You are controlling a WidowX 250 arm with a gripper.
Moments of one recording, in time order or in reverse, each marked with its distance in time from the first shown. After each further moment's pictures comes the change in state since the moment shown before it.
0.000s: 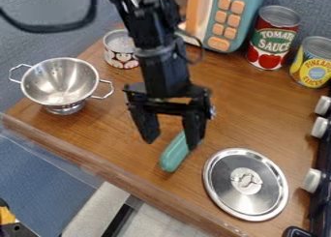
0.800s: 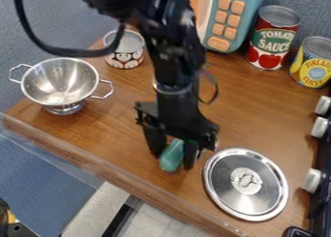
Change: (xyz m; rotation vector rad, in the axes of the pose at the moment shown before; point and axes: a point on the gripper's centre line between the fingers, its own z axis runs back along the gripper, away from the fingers) arm 0.008 0.004 -0.034 0.203 -0.098 -0.052
